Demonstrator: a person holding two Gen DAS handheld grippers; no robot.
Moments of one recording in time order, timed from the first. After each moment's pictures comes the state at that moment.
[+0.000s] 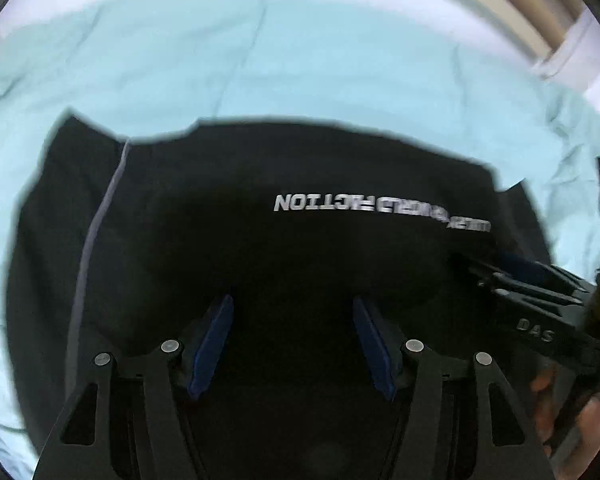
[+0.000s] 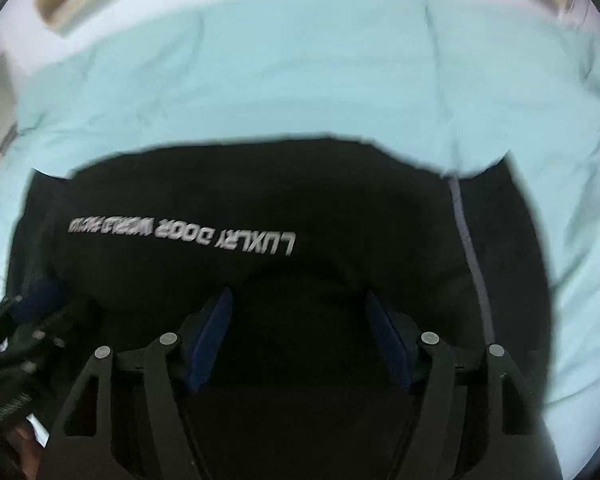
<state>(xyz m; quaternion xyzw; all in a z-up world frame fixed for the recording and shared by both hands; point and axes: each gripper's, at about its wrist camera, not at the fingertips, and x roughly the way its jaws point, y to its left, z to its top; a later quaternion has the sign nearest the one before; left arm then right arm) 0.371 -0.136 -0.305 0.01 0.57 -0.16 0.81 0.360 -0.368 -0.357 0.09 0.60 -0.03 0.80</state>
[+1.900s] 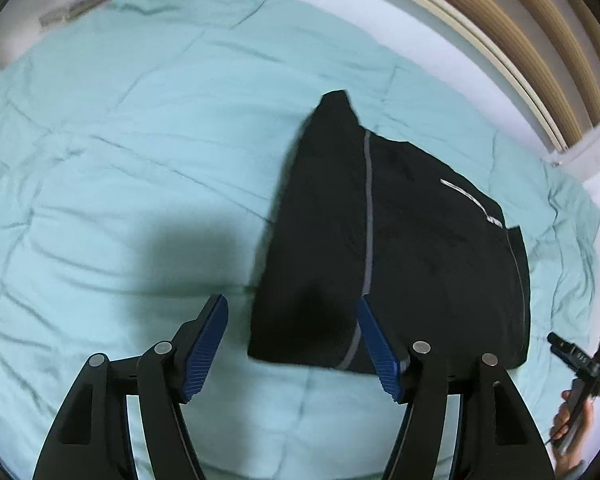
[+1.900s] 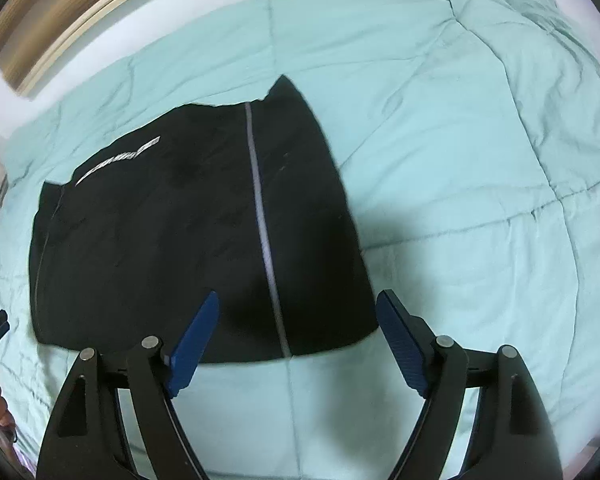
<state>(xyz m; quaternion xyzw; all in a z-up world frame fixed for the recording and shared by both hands) 0.260 0.104 -0.230 -0.13 0.56 -0.09 0.82 0.164 -0.477 -0.261 0.17 0.58 -0.13 0.79</state>
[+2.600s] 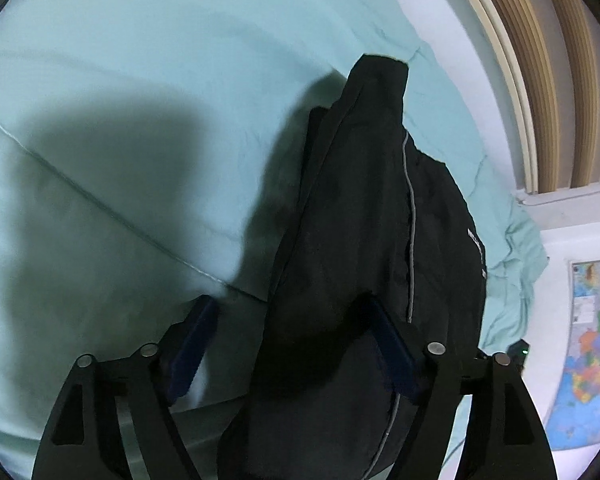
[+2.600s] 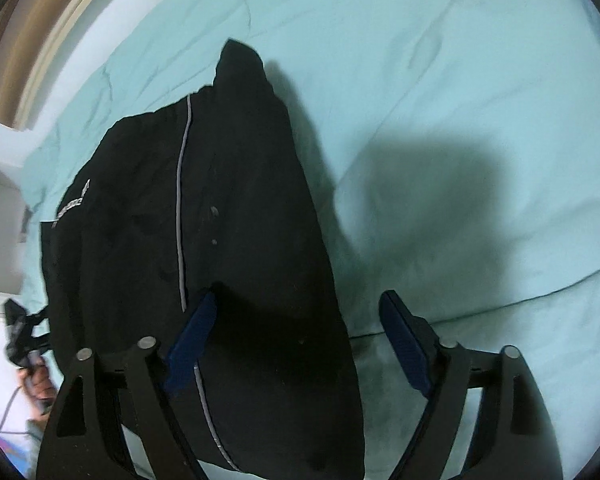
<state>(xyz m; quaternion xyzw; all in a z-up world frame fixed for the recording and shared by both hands) 0.361 0.106 -0.342 -0.29 0.61 -0.19 0.71 0.233 -0.558 -0.369 0.29 0.61 -0.04 0.74</state>
